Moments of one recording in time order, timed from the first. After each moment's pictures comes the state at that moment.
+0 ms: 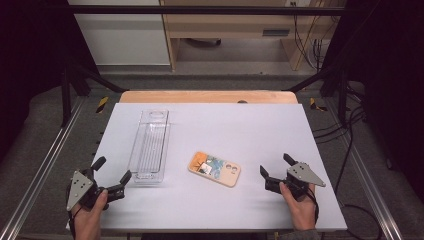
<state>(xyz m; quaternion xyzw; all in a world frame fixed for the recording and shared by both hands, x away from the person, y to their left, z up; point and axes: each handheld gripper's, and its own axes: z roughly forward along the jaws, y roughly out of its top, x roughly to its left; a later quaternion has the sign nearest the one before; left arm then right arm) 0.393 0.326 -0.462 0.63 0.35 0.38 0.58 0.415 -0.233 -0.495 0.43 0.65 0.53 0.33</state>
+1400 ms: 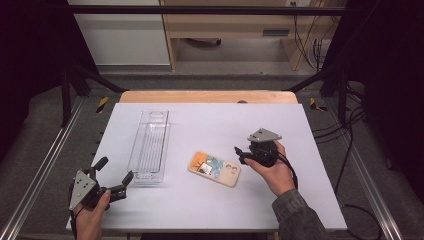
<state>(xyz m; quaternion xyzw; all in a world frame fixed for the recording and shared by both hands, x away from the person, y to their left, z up) 0.395 0.323 -0.464 0.64 0.35 0.37 0.57 0.492 -0.158 -0.436 0.39 0.79 0.40 0.26</state>
